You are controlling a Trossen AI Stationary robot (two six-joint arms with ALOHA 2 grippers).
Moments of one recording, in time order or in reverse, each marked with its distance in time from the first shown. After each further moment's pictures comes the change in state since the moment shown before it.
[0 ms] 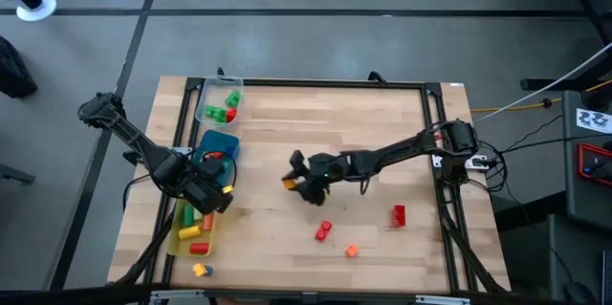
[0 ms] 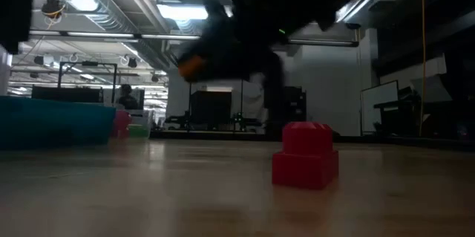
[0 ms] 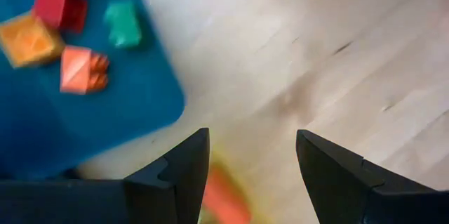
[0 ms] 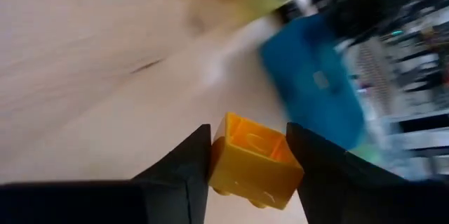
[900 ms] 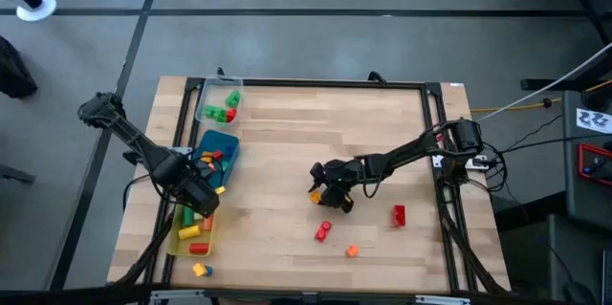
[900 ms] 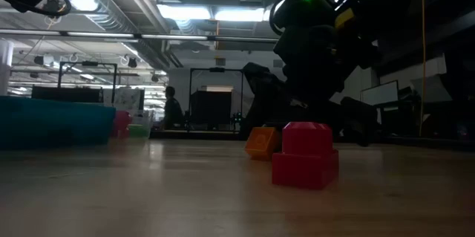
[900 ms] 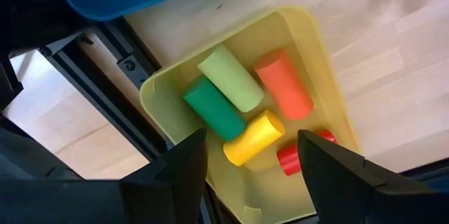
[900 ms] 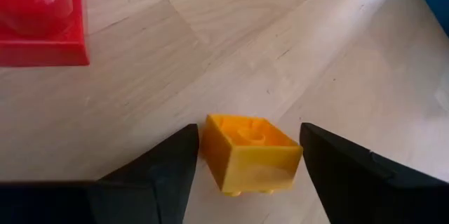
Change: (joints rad) left arm 0.000 0.000 0.000 -0.163 0.407 -0.109; right arm 0.000 -0.041 -0.300 0.004 -0.201 0.114
